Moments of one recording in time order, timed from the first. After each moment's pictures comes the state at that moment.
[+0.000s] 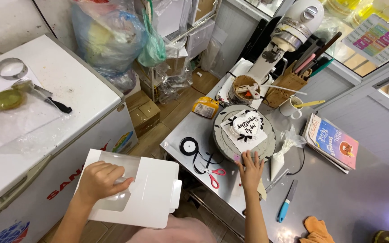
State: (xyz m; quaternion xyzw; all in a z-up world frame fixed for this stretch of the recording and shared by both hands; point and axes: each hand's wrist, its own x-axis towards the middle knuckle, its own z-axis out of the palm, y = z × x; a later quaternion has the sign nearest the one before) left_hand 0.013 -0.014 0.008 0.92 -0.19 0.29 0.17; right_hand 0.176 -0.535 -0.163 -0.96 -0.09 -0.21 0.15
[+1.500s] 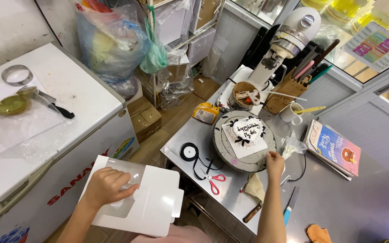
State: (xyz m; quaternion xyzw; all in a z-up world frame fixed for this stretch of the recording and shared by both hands) left_hand 0.014 -0.026 -0.008 0.93 -0.19 0.24 0.19; right_hand 0.277 -0.635 -0.178 -0.92 0.12 -0.23 0.31
